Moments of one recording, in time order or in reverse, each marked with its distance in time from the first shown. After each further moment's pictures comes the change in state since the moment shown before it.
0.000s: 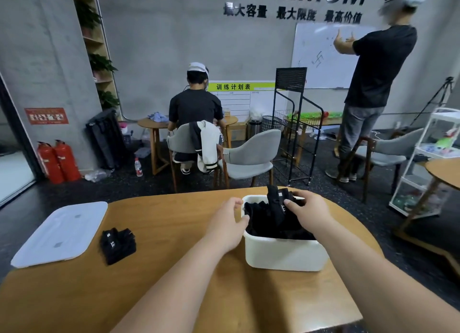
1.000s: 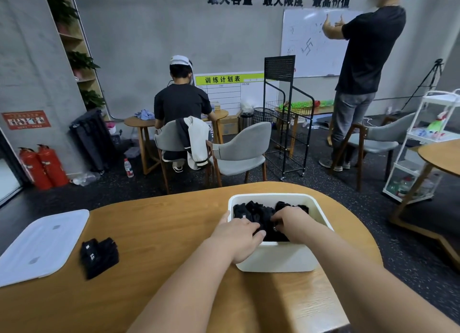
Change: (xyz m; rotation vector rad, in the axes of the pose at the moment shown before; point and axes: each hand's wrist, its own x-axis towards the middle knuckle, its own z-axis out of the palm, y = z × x) left_hand 0.029 0.015 0.053 0.718 -0.477 0.227; right_hand 0.041 0.024 0.025 -0.909 -0.496 -0.141
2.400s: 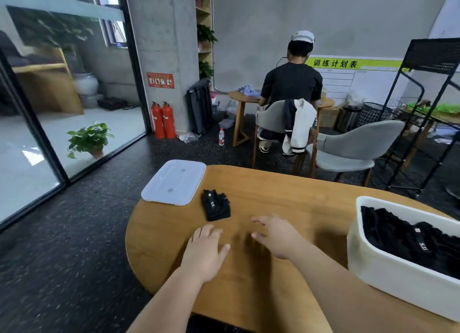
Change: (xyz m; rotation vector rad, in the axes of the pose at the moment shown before) left_hand -0.236 -0.246 0.114 -0.251 0.294 -0.691; right_hand 0.002 -0.312 0.081 0.255 -0.027 -0.468
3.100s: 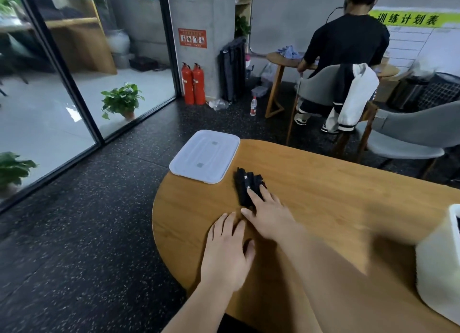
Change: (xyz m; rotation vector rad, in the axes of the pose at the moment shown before) left_hand -0.005 -0.031 0.038 0.069 0.158 -0.077; right_hand 0.106 -0.075 0.075 -0.198 -0.062 -0.132
